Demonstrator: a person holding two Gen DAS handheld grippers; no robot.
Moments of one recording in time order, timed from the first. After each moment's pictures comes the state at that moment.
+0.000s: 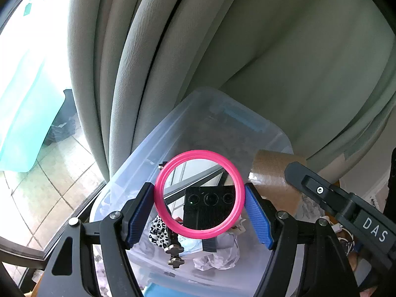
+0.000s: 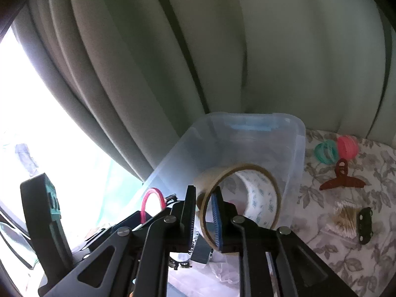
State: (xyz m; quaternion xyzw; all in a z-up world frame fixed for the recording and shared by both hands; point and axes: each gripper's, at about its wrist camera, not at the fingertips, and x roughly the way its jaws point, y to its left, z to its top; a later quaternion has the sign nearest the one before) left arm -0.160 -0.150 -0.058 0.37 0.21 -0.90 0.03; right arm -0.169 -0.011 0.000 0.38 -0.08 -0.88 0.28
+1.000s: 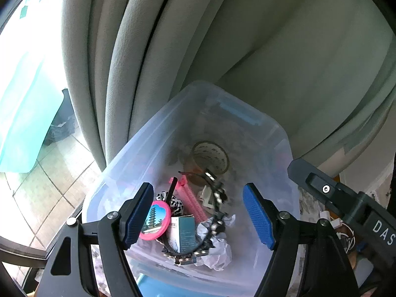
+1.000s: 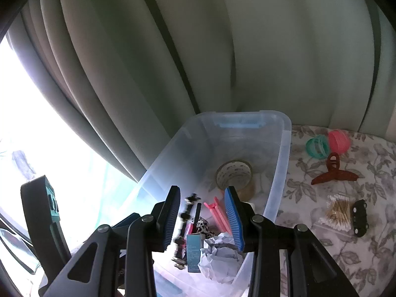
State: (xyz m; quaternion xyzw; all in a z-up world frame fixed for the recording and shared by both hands) left arm -0.141 -0.158 -0.049 0.38 0.20 -0.90 0.02; right arm -0.162 -0.007 0.004 0.38 -0.09 -0.88 0.27
